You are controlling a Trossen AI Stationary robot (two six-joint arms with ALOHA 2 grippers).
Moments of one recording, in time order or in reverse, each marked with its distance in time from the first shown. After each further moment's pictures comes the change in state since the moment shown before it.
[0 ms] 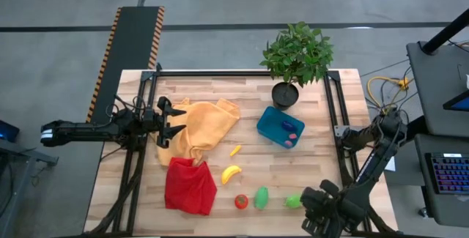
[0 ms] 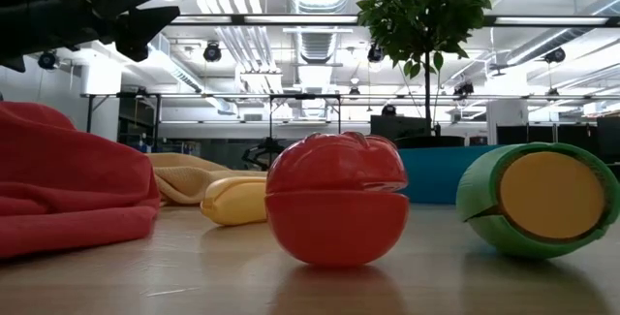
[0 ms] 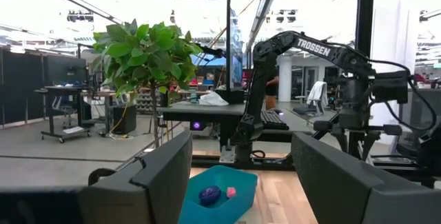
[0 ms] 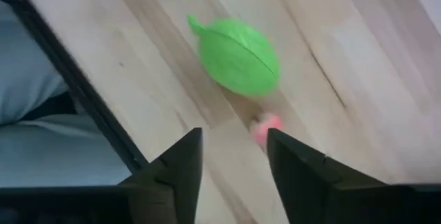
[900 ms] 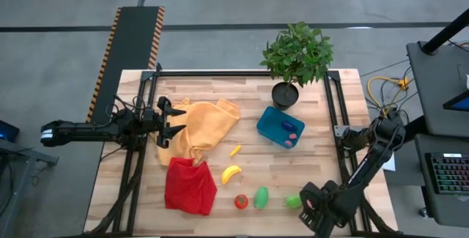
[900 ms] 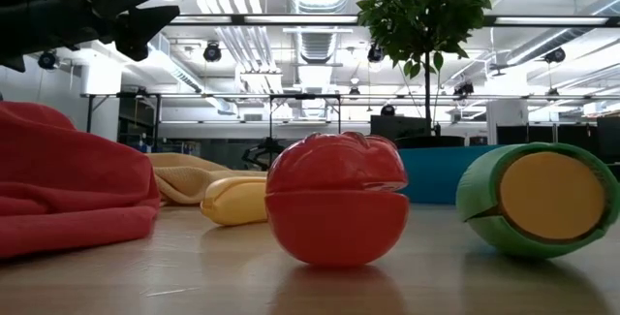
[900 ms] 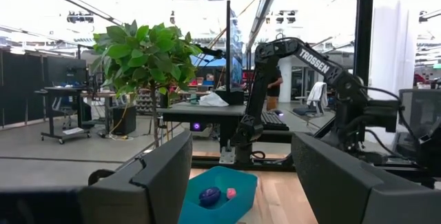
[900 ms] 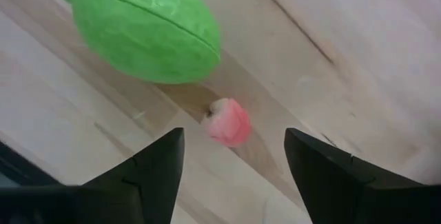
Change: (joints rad) left arm 0.000 0.000 0.000 0.002 0.000 0.001; right arm -0.007 0.035 -0.201 0.146 -0.122 0.214
